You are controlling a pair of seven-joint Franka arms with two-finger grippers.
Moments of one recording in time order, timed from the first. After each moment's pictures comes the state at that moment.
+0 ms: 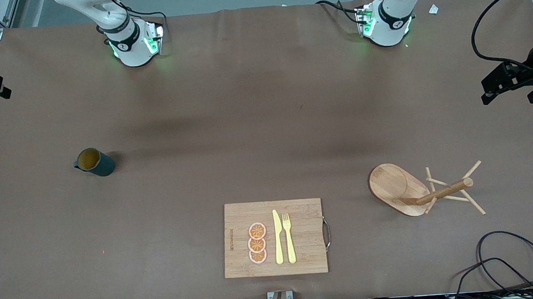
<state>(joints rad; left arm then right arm) -0.03 0.00 -0.02 -1.55 0.01 1.68 0.02 0.02 -0.08 -0.13 -1.54 0.00 1.38 -0.03</state>
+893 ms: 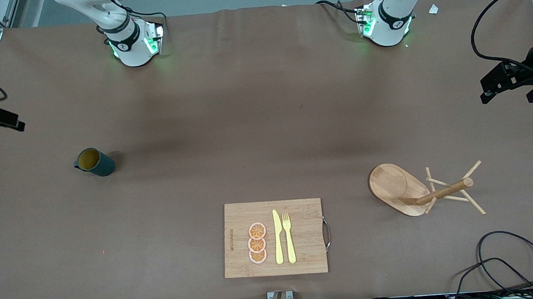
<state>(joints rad) -0.03 0.00 -0.02 -1.55 0.01 1.67 0.03 0.00 0.10 -0.15 -1.55 0.01 1.51 -0.09</state>
